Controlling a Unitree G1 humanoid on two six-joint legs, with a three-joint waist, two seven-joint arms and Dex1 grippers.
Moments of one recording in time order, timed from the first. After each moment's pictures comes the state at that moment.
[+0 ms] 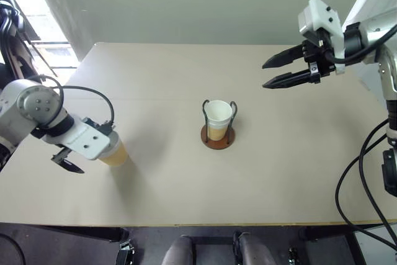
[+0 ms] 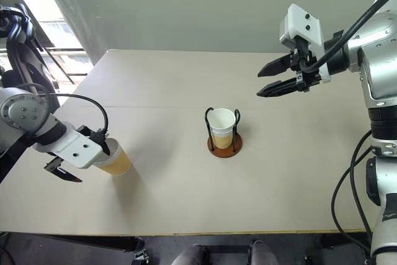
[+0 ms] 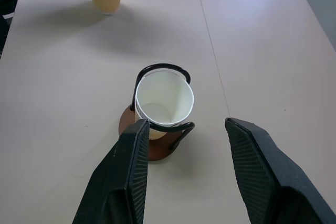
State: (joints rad) left arm -0.93 1.36 -0.68 0.42 0.03 -0.50 -1.58; right arm -1.24 -0.86 0.22 0.14 0.17 0.64 1.53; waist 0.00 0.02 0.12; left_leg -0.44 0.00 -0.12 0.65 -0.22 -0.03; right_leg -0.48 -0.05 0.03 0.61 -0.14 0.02
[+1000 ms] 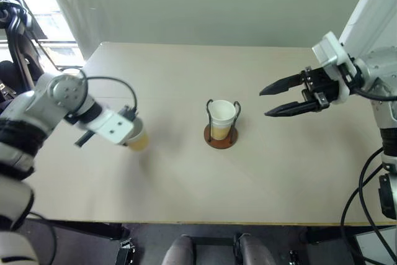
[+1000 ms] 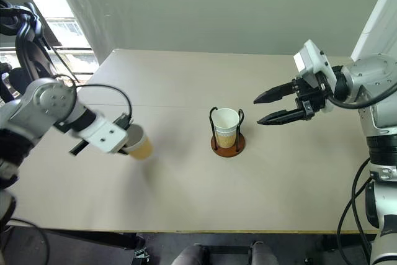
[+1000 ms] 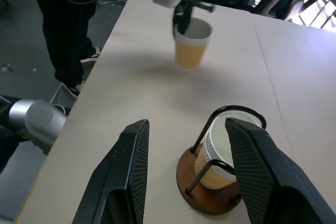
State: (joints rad) left arm -1.16 1.07 -0.72 0.68 0.02 -0.61 -1.58; right arm -0.97 -0.85 0.11 0.12 0.44 0.40 1.61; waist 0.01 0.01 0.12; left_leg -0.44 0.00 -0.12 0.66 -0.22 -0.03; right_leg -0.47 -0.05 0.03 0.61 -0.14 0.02
